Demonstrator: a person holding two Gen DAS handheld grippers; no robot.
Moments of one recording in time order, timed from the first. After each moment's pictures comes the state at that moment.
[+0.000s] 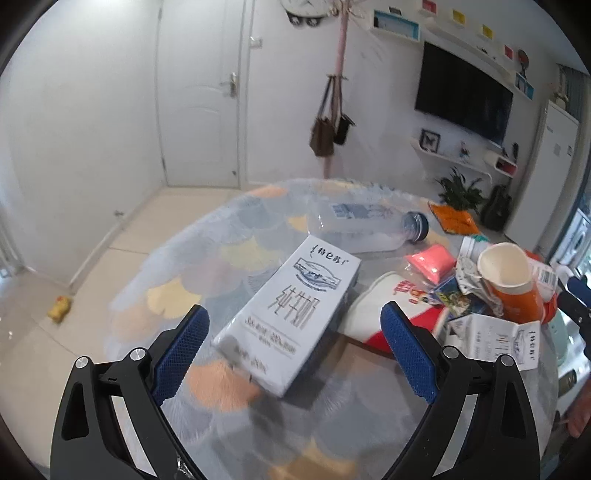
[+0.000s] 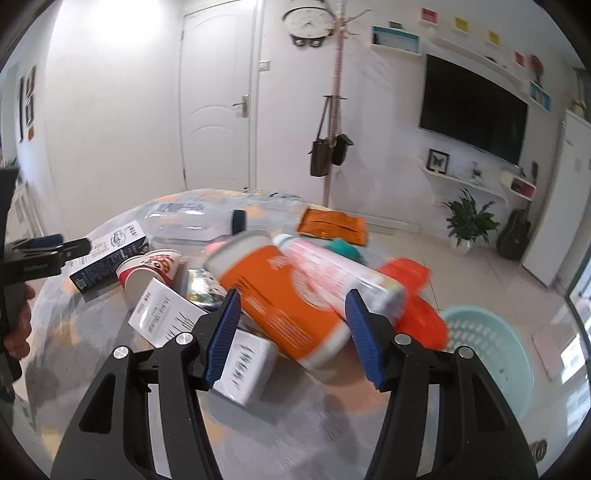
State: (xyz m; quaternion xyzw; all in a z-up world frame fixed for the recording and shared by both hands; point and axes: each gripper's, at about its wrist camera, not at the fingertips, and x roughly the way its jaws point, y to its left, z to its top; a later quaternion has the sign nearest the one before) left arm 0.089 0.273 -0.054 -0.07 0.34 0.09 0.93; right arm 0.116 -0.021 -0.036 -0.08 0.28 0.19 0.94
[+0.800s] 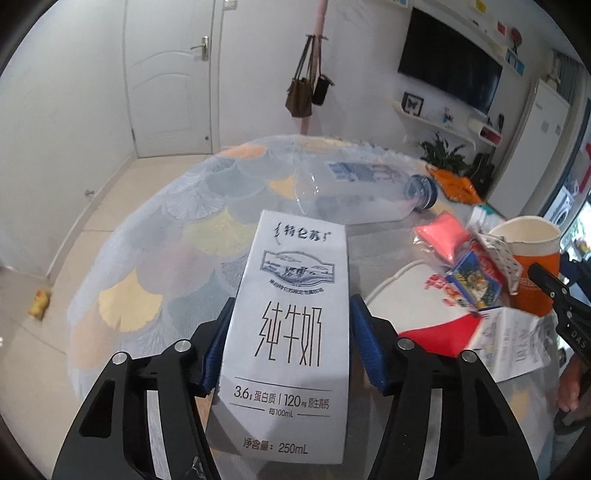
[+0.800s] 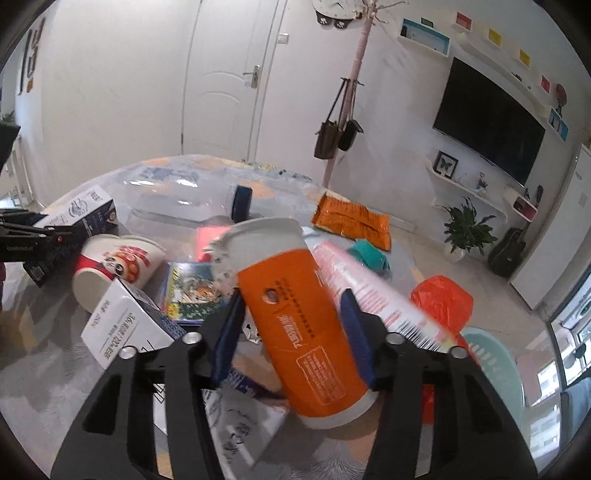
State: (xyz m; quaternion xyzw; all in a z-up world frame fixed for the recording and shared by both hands) left arm 0.122 0.282 -0.082 -0.08 0.40 0.04 0.91; right arm 0.157 0.022 -0.059 -0.15 0.30 0.18 0.92
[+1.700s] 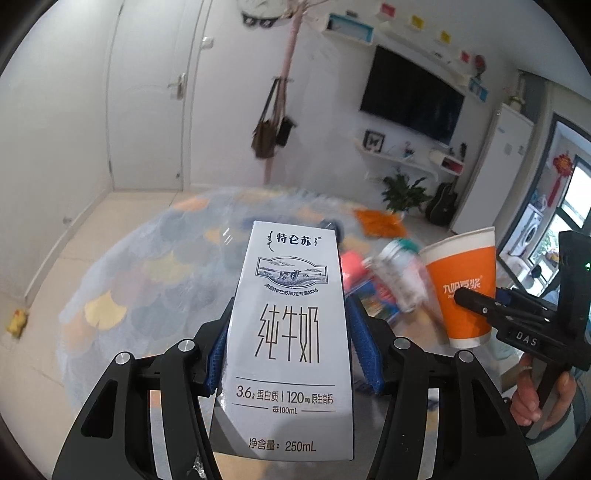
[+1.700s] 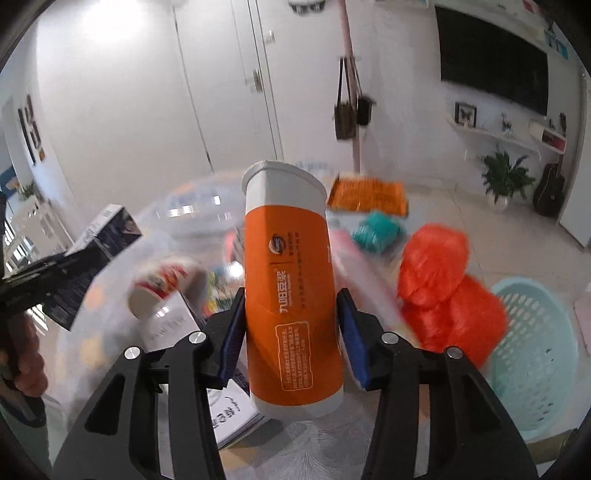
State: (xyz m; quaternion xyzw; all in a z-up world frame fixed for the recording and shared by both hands) left arm 0.085 0.220 -0.023 -0.09 0.31 -0.02 0.94; right arm 0.149 -0.029 -0.039 -0.01 0.35 0.25 0.90
